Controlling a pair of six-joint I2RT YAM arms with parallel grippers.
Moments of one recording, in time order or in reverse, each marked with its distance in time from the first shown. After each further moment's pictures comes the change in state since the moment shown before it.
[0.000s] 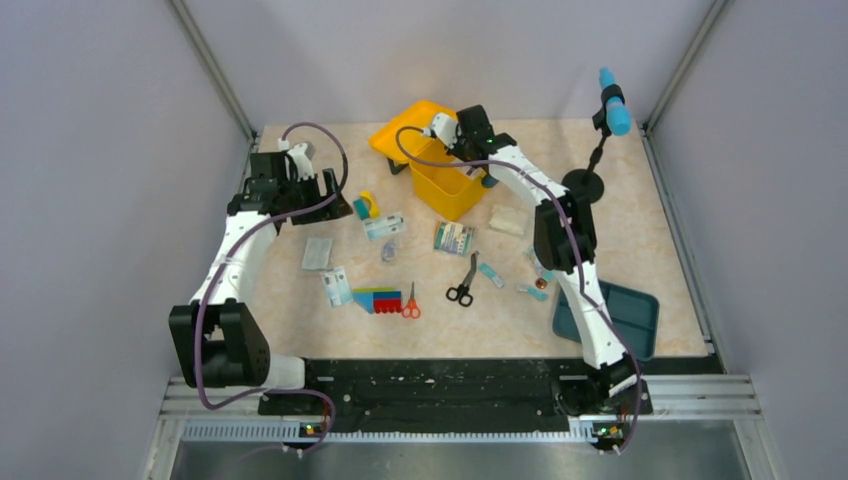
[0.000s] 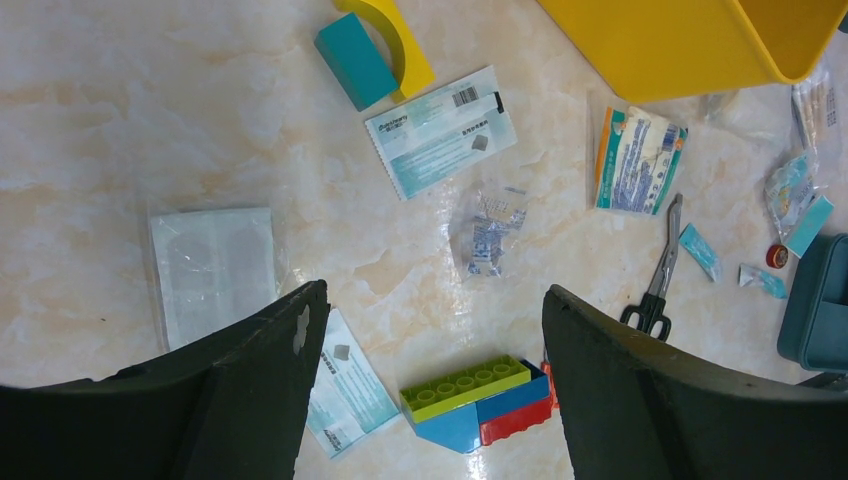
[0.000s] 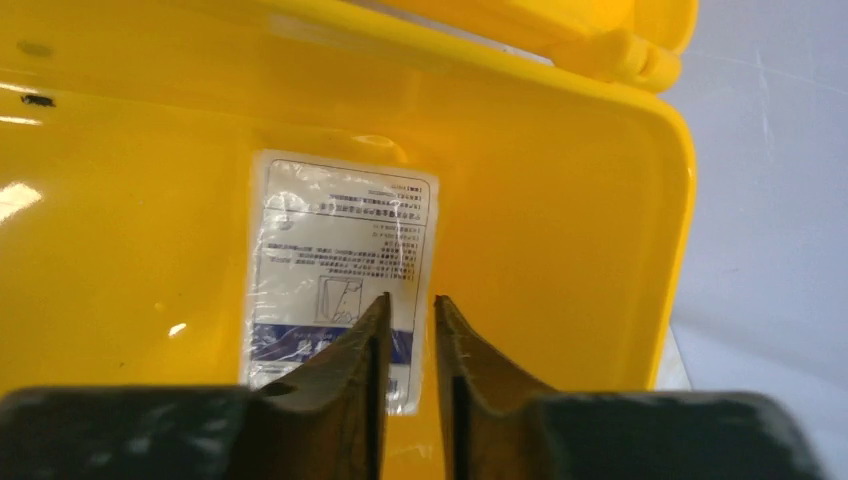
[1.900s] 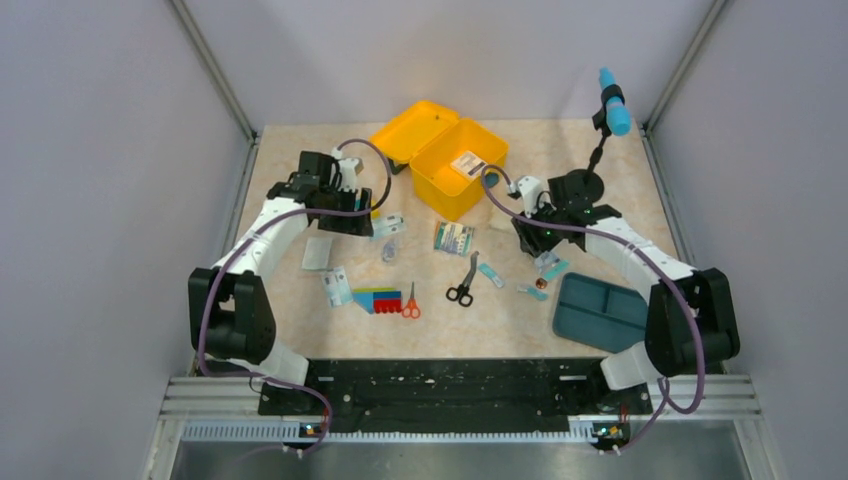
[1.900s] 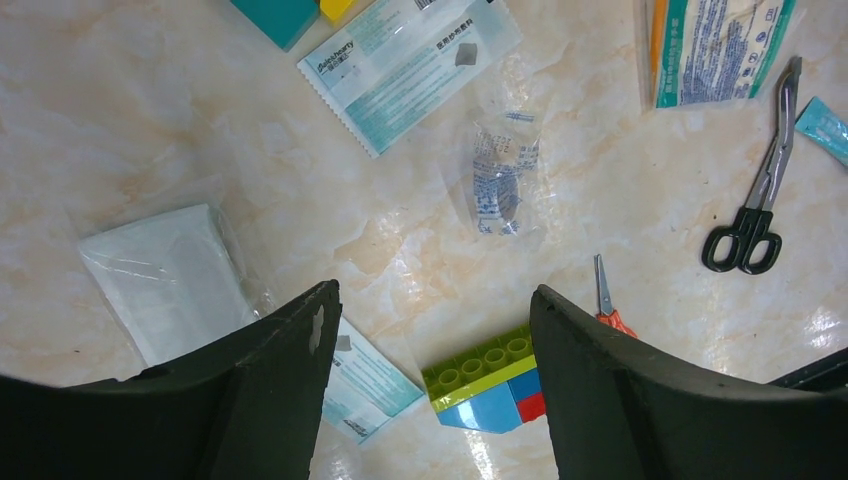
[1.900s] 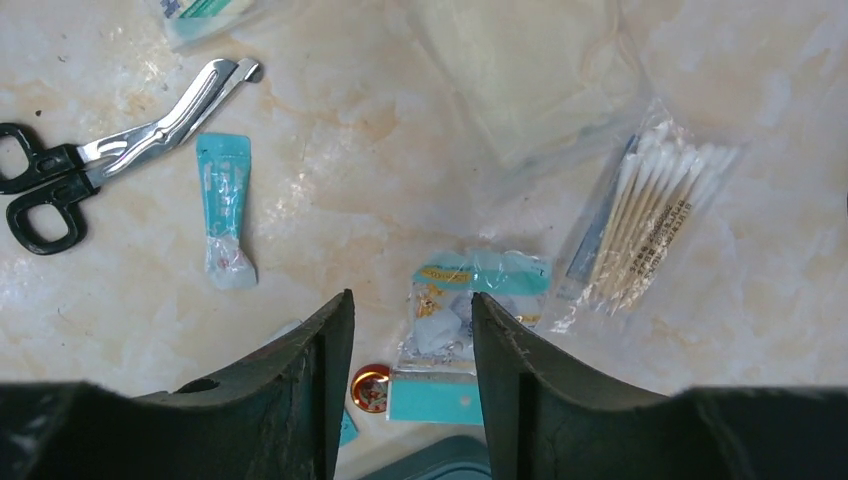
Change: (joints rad) left arm -0.199 0.147 0.044 -0.099 -0.129 0.167; right arm -0.188 -1.059 -1.328 0.043 -0.369 0.343
